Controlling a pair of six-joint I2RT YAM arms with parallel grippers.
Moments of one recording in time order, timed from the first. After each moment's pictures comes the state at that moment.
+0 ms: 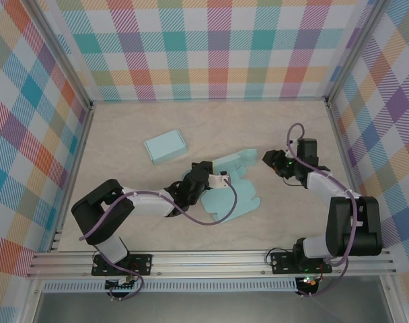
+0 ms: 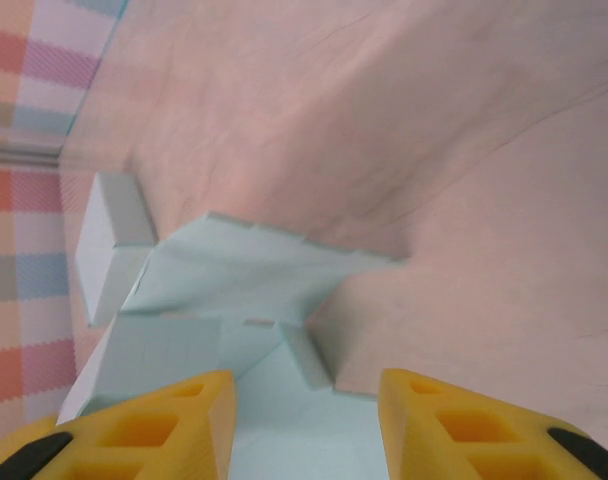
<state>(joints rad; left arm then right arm) -0.93 1.67 0.72 0.58 -0.50 1.13 0.00 1.40 0.71 -0.11 -0.58 0.67</state>
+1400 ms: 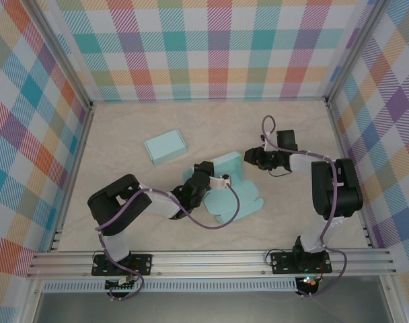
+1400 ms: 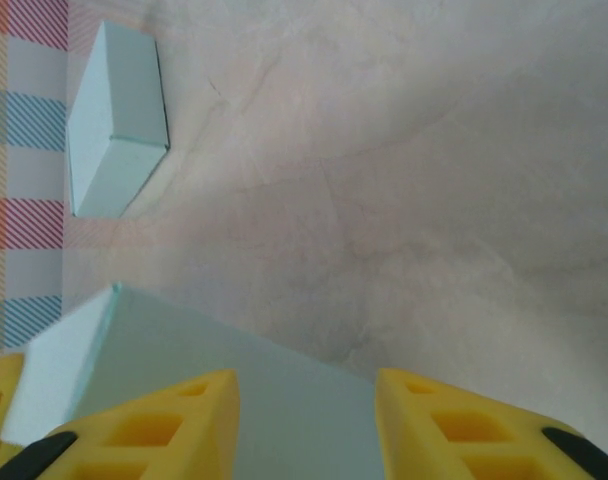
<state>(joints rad) -0.92 1.80 0.70 0.82 -0.58 1.29 0.14 1.75 0.89 -0.05 -0.75 0.44</state>
